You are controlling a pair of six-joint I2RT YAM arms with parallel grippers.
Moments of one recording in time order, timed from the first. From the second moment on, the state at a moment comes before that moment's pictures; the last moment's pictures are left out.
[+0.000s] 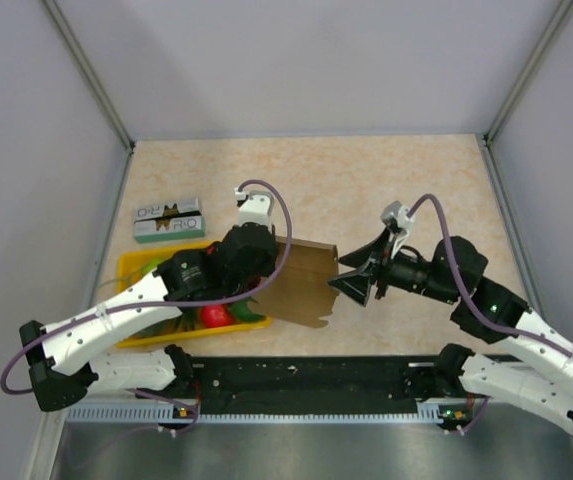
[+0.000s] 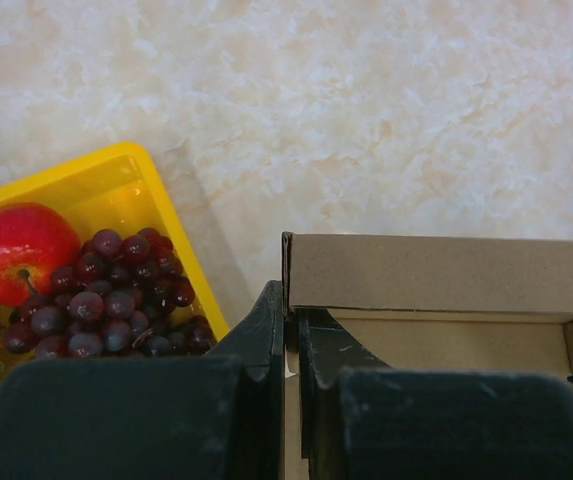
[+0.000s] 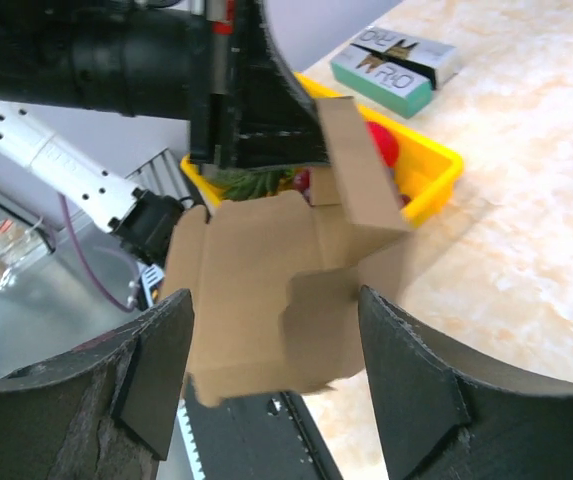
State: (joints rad) left arm -1.04 1.11 1.15 -0.69 -0.53 -0.61; right arm 0.93 0.71 0.83 -0.22 -0.25 0.35
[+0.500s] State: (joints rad) left arm -0.99 1.05 1.09 -0.55 -0.29 -0.55; right arm 0.65 0.48 0.80 -0.31 -0.48 0.35
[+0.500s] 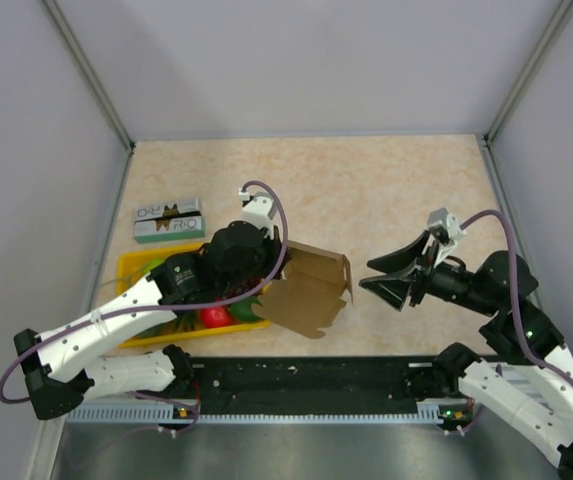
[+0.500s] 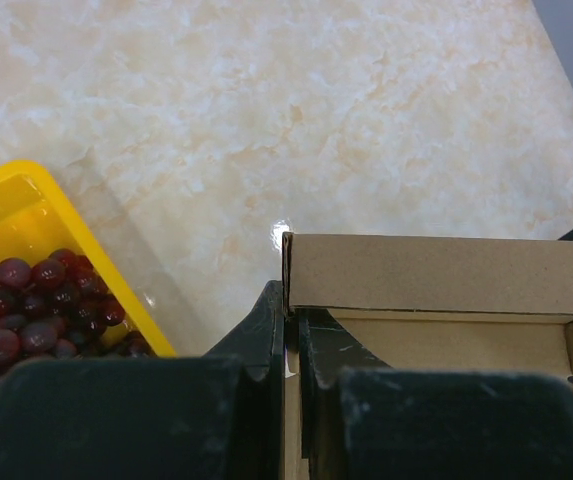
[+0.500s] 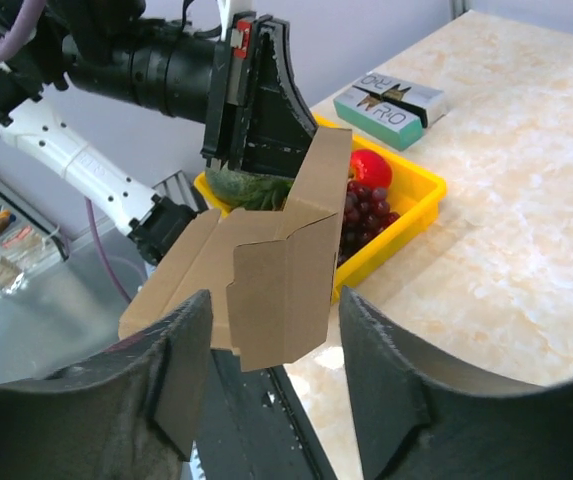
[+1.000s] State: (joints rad) left arm -0.99 1.07 1.08 -0.52 -0.22 -0.54; right arm 0.63 0.67 0.77 -0.24 -0.65 0.38
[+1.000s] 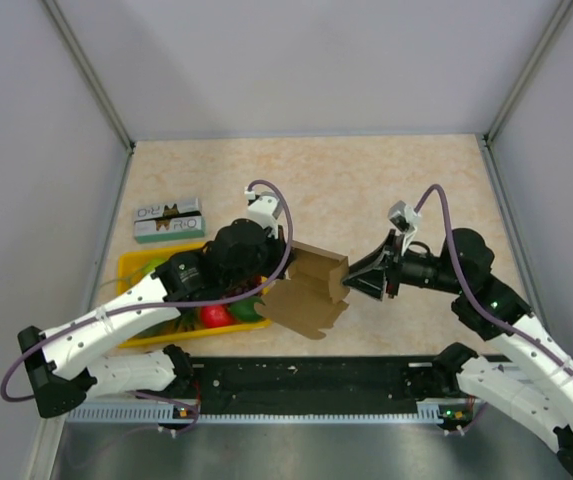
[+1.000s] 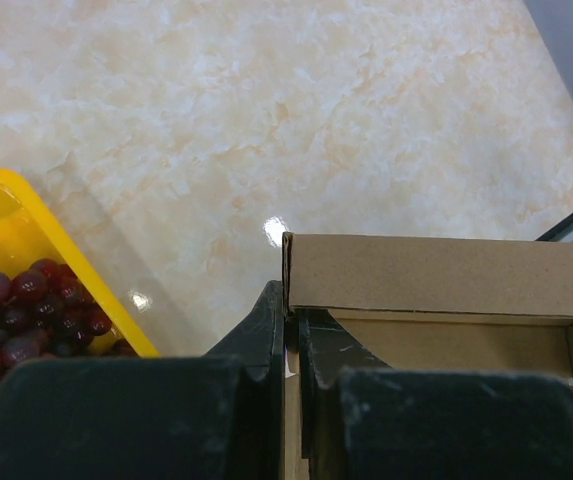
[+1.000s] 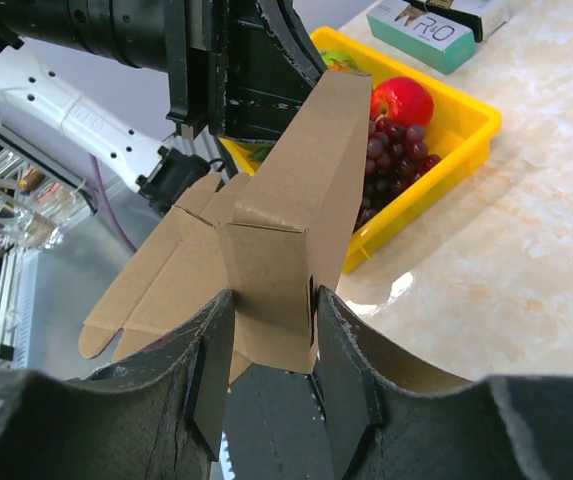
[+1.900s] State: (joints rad) left arm -1.03 1.13 1.16 -0.74 -0.54 -0.66; right arm 1.05 0.84 0.83 -0.28 0.13 0.37
